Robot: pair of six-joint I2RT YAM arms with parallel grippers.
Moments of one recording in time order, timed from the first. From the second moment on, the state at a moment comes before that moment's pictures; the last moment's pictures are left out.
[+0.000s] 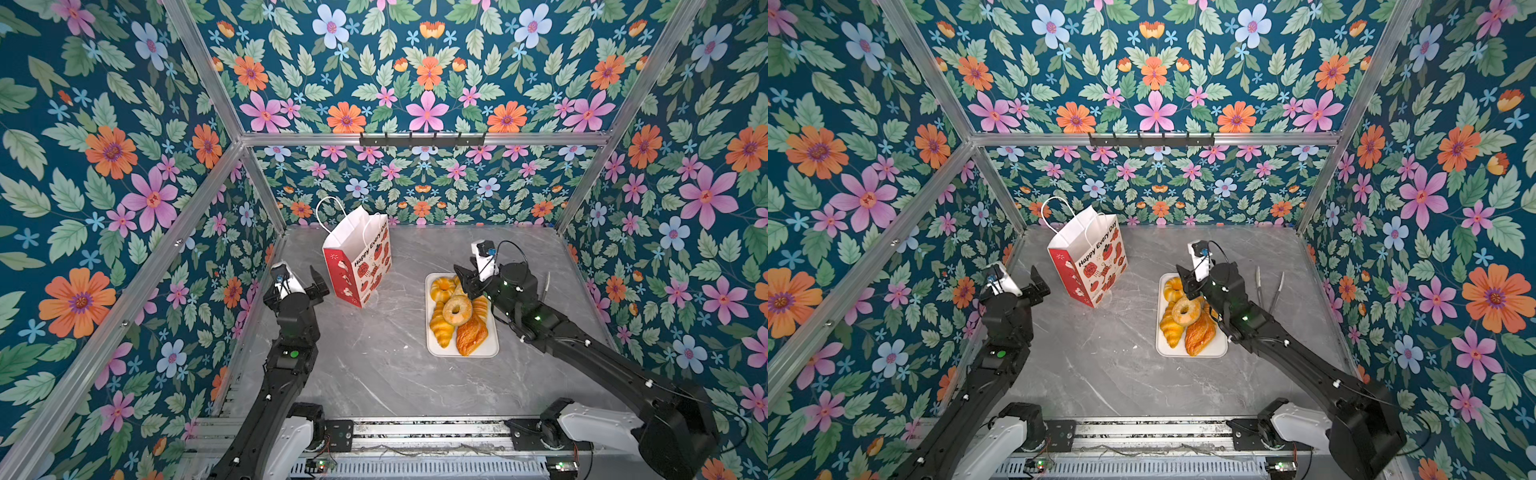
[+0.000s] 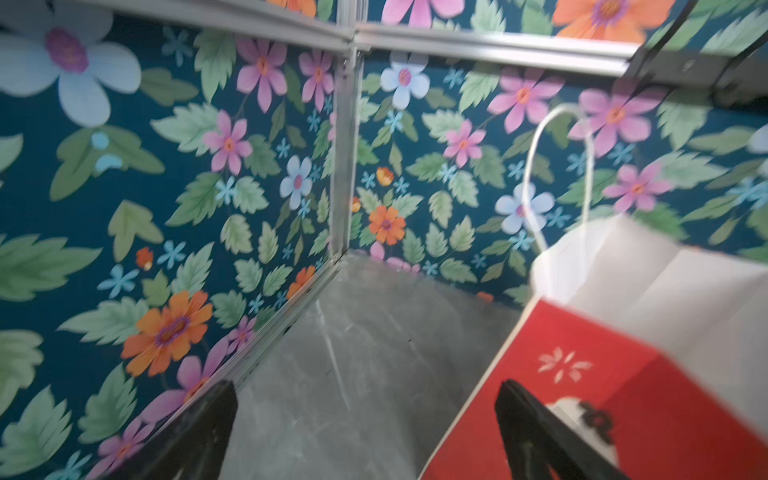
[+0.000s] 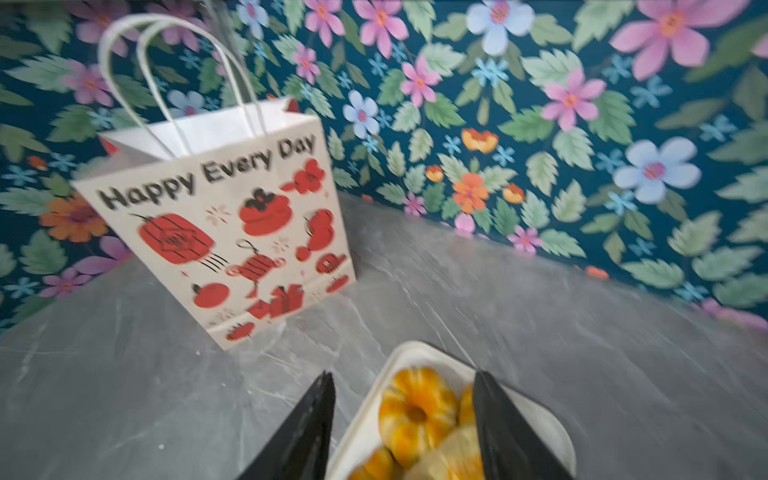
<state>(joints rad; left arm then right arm) -0.17 0.78 0.44 0.25 -0.55 -0.17 0.55 1.13 0.78 0.11 0.10 0.06</state>
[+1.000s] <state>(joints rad) -0.10 1.54 0.27 1.06 -0.40 0.01 0.18 0.97 0.24 0.34 0.62 0.12</state>
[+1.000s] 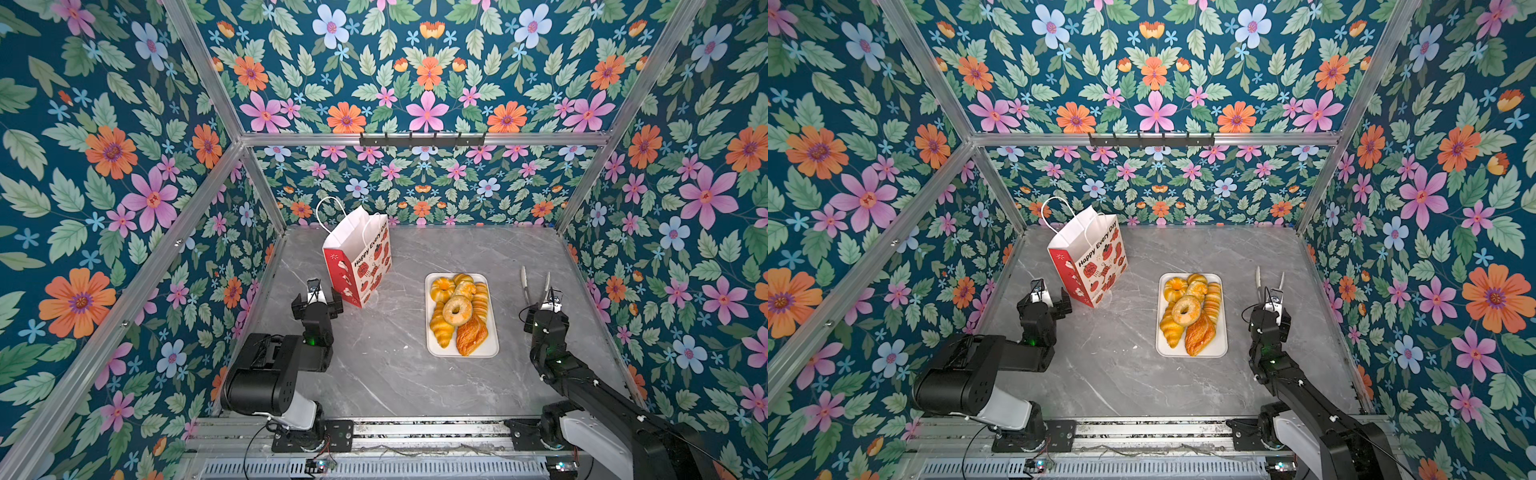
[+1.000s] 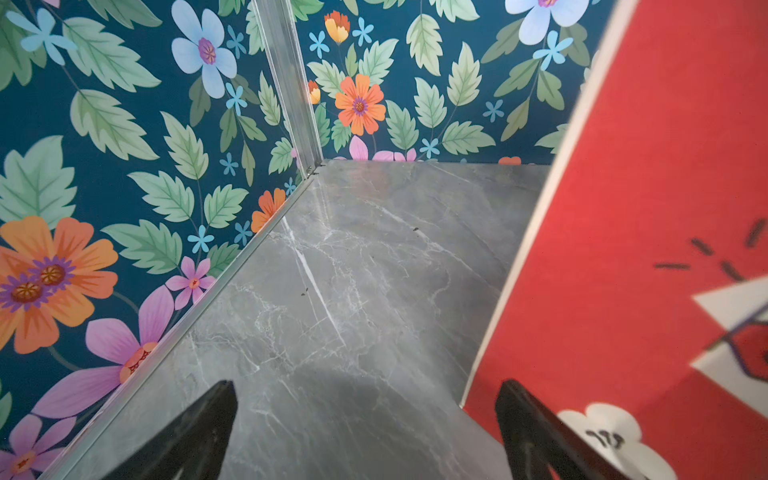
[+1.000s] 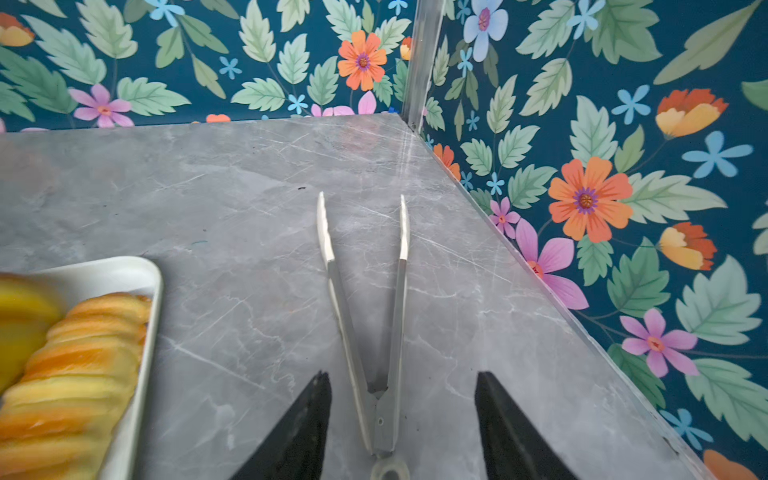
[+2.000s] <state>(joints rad) -0.06 1.62 0.26 1.17 -0.33 0.00 0.06 1.37 0.25 0.78 0.26 0.06</state>
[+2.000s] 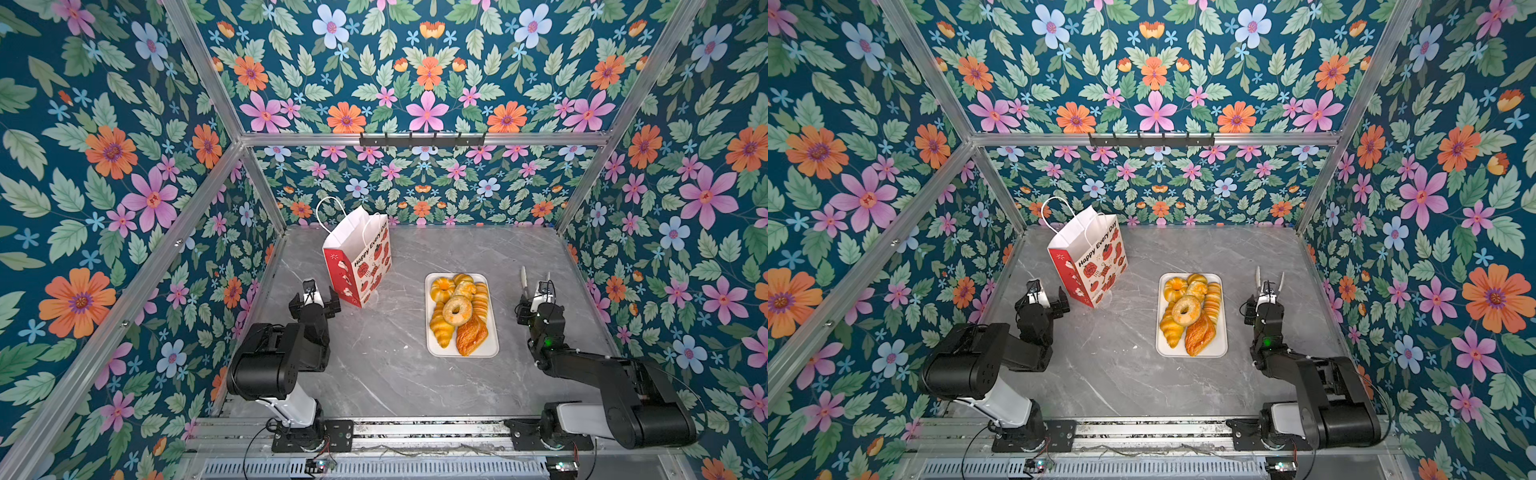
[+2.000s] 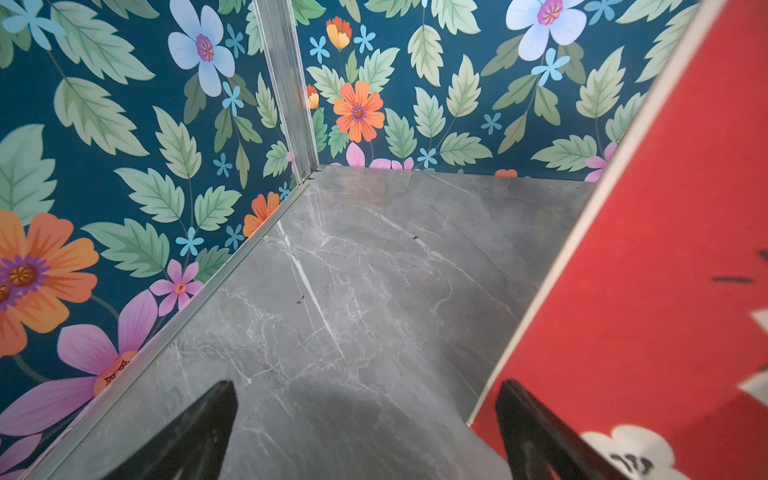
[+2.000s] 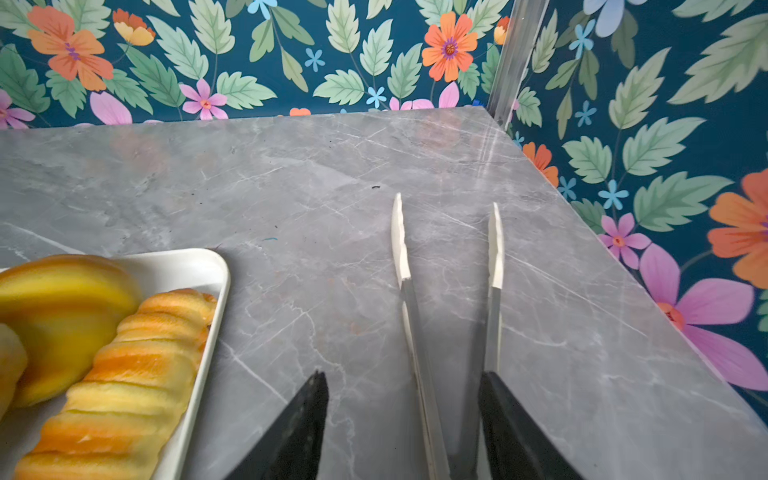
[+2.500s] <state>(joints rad) -0.06 1.62 0.26 1.17 -0.33 0.00 0.06 1.45 0.27 0.87 0.26 0.08</state>
